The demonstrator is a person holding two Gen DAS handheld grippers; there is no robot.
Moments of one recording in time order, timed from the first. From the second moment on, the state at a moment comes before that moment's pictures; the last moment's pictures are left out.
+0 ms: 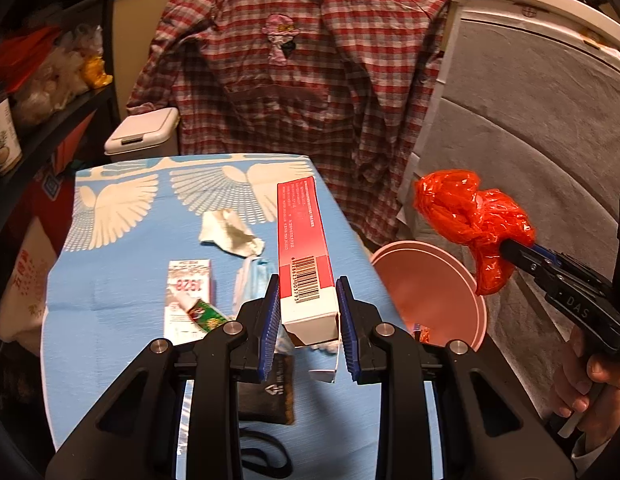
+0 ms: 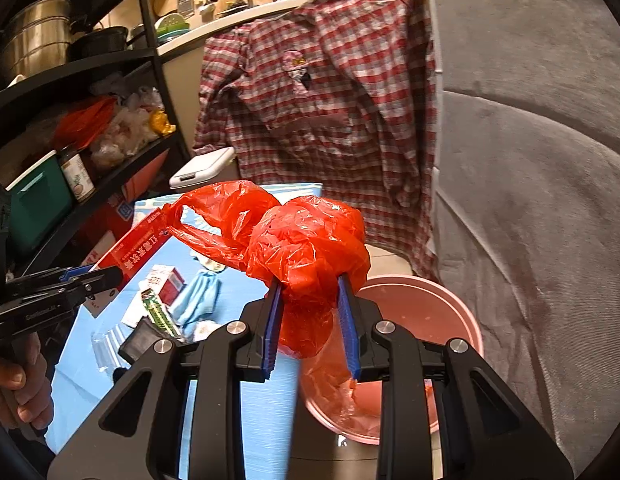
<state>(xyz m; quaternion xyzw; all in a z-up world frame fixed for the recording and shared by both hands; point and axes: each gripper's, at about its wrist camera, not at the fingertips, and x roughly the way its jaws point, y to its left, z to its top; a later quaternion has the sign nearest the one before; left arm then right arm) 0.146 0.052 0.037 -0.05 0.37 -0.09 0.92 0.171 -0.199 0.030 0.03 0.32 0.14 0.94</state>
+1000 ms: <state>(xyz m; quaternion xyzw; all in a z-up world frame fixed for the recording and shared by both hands) 0.176 -0.056 0.009 -0.02 0.40 -0.15 0.90 0.190 -0.256 0.014 0.05 0.35 0.05 0.93</state>
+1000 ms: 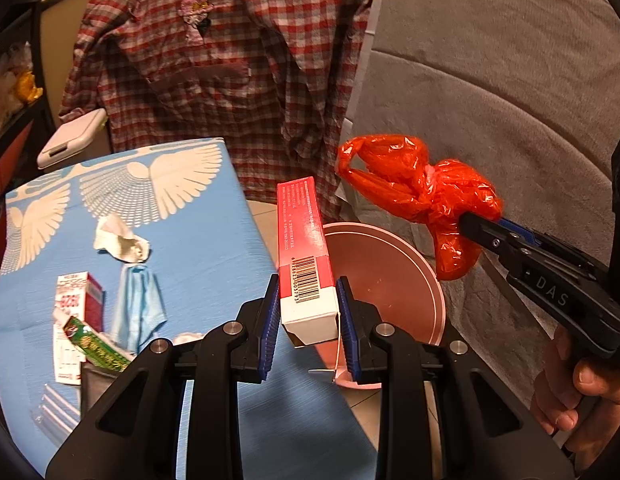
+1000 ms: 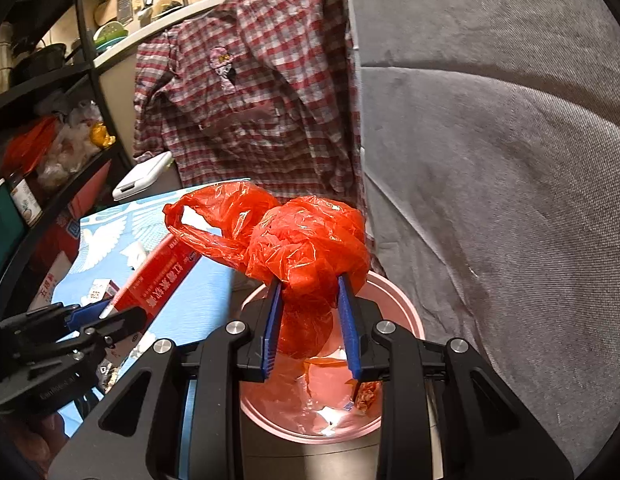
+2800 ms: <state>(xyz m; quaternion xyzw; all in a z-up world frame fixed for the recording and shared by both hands) 0.162 0.027 0.033 -0.05 0.36 -0.09 0.93 0.181 -0.229 0.018 0.02 0.32 0.05 0.95</state>
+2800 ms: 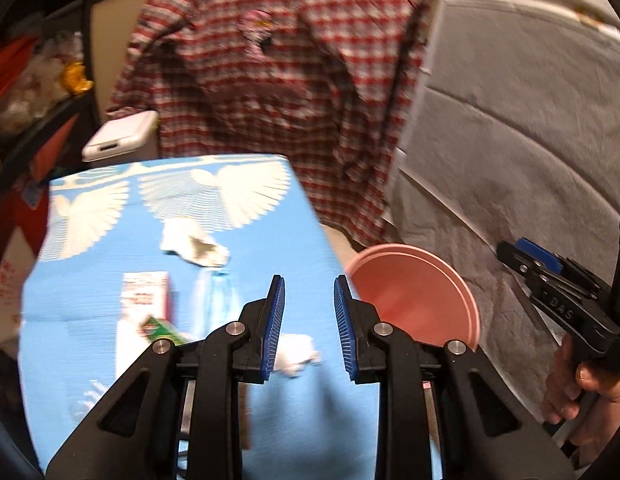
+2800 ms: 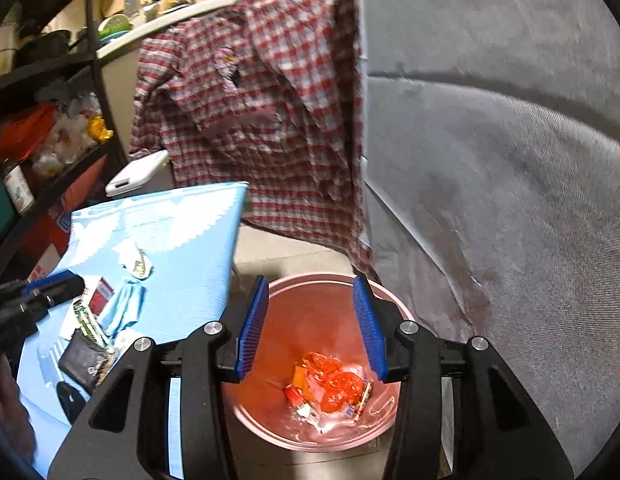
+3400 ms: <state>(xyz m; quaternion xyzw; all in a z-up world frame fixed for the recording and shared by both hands) 0.108 0.173 0.024 -0.07 0.38 0.00 0.92 0.149 -0.128 0.028 0.00 0.31 0.19 0.93</state>
